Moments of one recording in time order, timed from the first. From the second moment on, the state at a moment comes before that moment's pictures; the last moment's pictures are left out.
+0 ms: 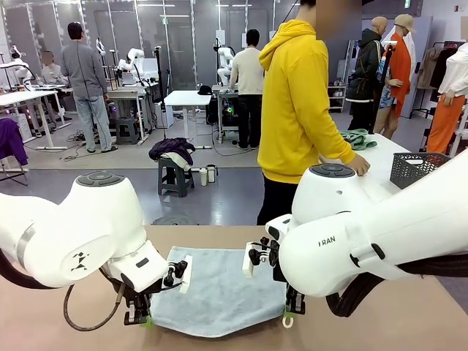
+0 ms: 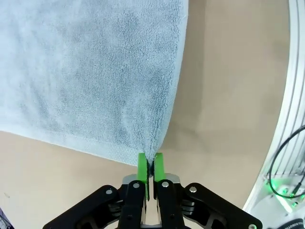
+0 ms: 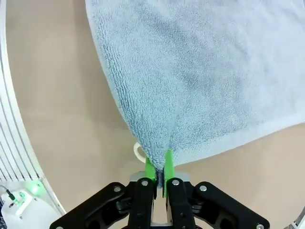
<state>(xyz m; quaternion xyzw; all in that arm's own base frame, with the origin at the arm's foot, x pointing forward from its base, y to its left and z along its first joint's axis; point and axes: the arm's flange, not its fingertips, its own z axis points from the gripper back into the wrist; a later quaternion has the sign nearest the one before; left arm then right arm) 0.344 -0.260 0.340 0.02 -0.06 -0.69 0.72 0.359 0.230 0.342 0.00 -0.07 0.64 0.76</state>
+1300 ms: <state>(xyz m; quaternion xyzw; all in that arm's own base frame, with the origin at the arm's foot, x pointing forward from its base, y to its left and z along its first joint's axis) 0.432 -0.271 0.392 0.00 -0.07 -0.66 0.75 0.438 0.224 0.381 0.05 -0.03 0.58 0.81</state>
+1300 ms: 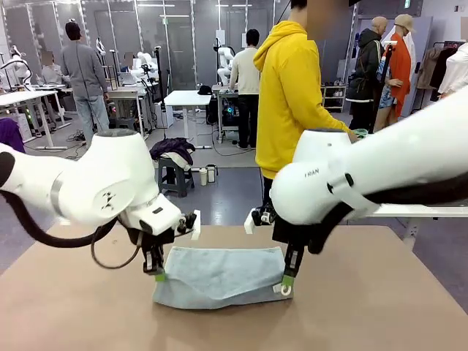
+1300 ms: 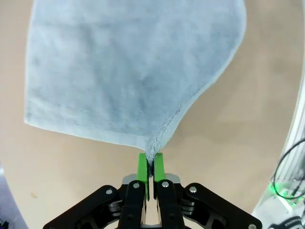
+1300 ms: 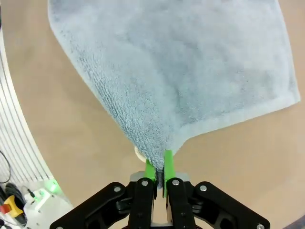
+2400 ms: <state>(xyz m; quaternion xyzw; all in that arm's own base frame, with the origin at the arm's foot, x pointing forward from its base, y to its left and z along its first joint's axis) 0.547 -0.289 0.395 -0.02 -0.05 -0.62 0.78 0.544 0.242 0.388 0.06 -0.02 0.51 0.86</state>
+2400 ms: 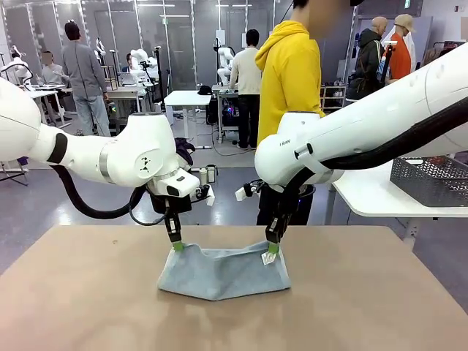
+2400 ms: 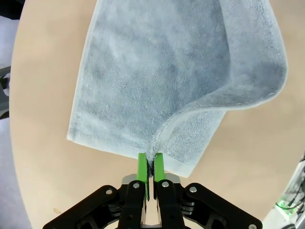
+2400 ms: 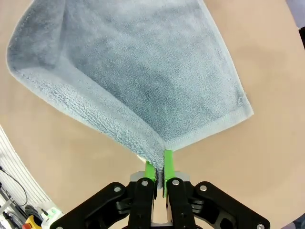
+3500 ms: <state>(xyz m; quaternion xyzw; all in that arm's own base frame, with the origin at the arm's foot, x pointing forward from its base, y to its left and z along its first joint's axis) 0.601 -0.273 0.369 -0.06 0.00 -0.57 0.82 0.610 0.236 0.355 0.10 0.06 0.43 0.89</state>
